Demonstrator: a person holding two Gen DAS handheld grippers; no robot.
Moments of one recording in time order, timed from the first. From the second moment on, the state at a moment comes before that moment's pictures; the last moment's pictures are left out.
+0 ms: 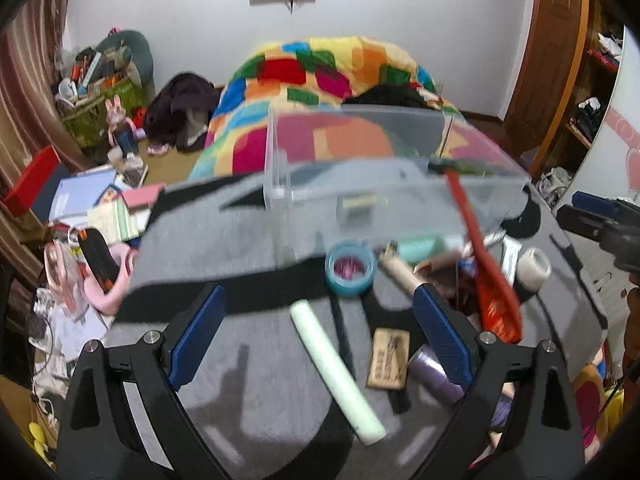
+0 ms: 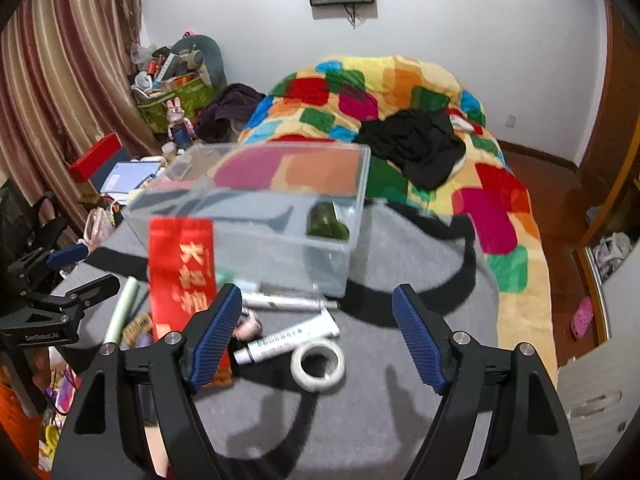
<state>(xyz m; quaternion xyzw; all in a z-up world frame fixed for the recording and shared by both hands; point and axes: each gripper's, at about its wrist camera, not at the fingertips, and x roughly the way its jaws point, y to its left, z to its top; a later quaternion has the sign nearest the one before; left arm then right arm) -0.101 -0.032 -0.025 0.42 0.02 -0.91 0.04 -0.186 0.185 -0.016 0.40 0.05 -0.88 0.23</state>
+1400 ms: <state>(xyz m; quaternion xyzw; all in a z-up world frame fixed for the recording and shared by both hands) -0.058 -0.057 -0.024 0.38 0.03 -0.92 0.07 -0.158 0.183 -0.044 0.39 0.04 -0.89 0.23</state>
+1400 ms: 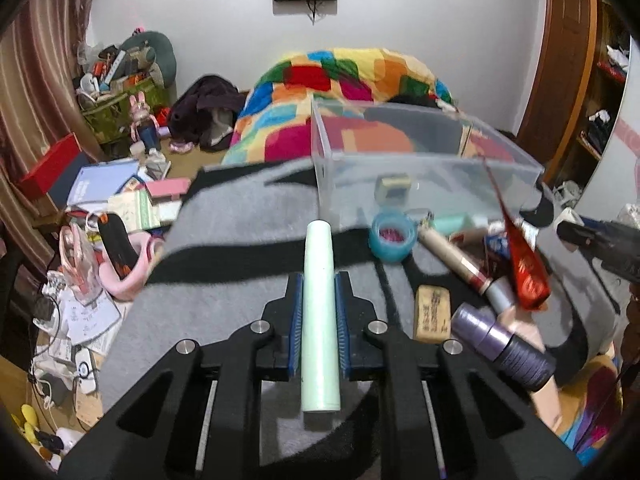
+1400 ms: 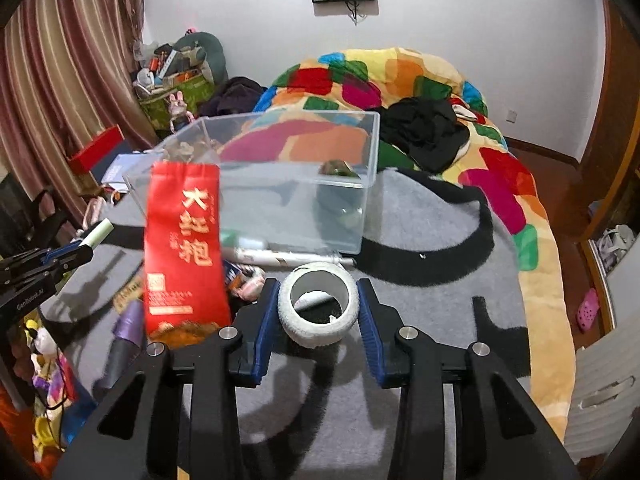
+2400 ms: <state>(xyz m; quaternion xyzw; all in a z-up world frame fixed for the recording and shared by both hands) -0.184 -0.058 0.022 0.38 0.06 -0.92 0.04 -0.246 0.127 0.007 0.36 0.01 -0.90 0.24</state>
